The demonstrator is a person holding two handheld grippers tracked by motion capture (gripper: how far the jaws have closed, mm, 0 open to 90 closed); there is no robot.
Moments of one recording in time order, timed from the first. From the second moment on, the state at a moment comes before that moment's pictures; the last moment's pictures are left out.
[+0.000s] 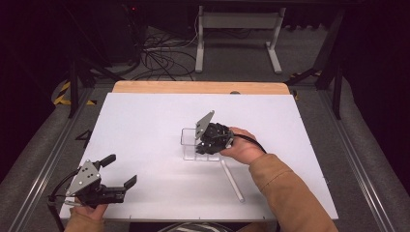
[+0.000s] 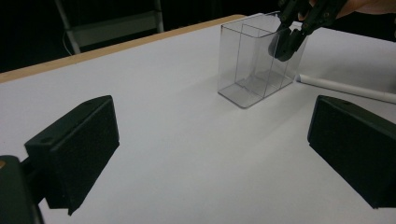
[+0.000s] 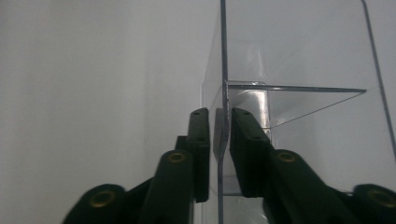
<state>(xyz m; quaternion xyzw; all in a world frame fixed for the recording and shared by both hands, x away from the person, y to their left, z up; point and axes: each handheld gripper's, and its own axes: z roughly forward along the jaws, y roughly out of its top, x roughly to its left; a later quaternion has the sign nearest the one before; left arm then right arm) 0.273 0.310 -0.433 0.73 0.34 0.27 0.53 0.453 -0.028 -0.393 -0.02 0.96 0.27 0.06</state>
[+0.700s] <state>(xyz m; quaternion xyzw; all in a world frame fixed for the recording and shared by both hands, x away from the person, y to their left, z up) 0.284 0.303 -0.433 0.74 0.33 0.27 0.53 0.423 -0.064 -0.348 0.08 0.89 0.43 0.14</state>
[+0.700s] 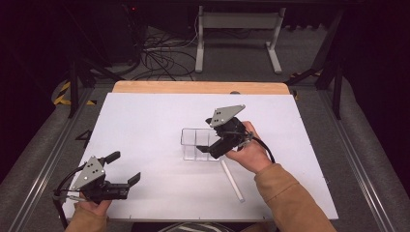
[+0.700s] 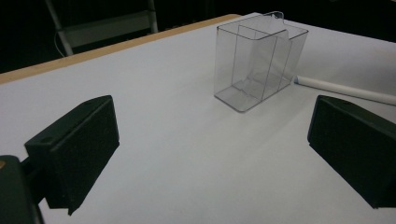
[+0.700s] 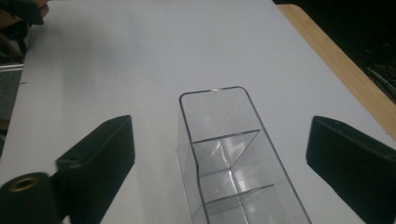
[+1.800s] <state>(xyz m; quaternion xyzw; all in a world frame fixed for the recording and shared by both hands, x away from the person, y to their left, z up) 0.285 0.301 -0.432 0.73 0.33 0.26 0.53 0.375 -0.122 -0.346 0.19 0.81 0.53 0.18</state>
